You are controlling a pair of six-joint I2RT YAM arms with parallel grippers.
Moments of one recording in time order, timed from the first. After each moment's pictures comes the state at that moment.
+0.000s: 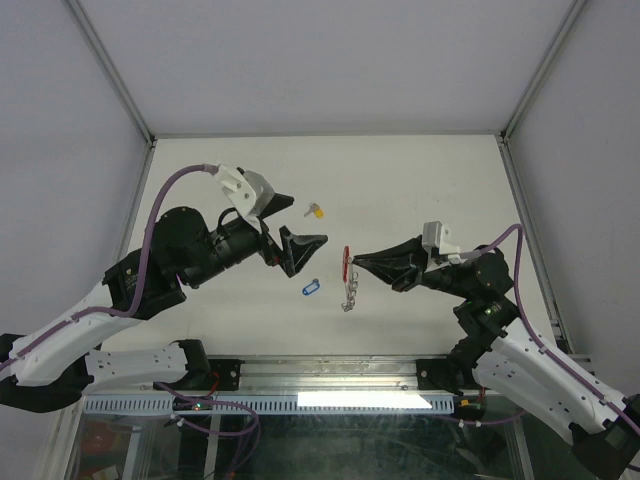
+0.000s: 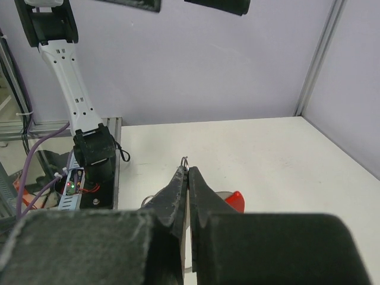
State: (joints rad) left arm -1.11 0.93 1.30 -0.40 -0.11 -0.04; right arm 0.71 0.62 0.53 0.42 -0.65 0.13
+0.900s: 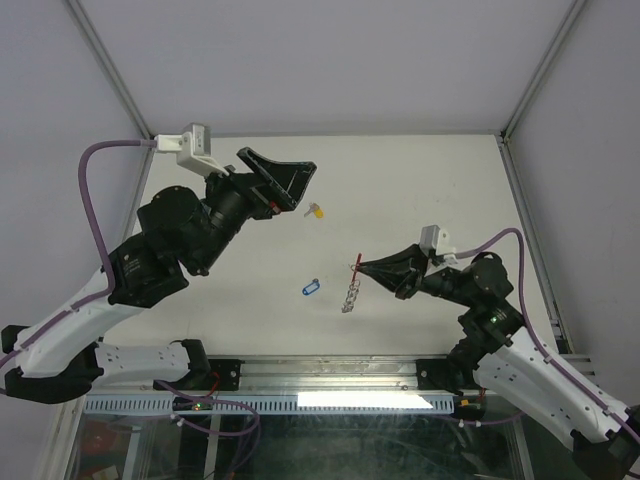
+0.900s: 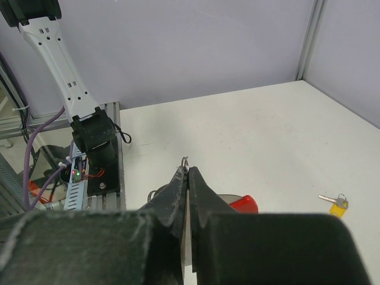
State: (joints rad) left arm -1.11 1.03 1.49 -0.37 -0.59 -0.73; right arm 0.71 0.54 0.49 0.27 -0.58 0.15
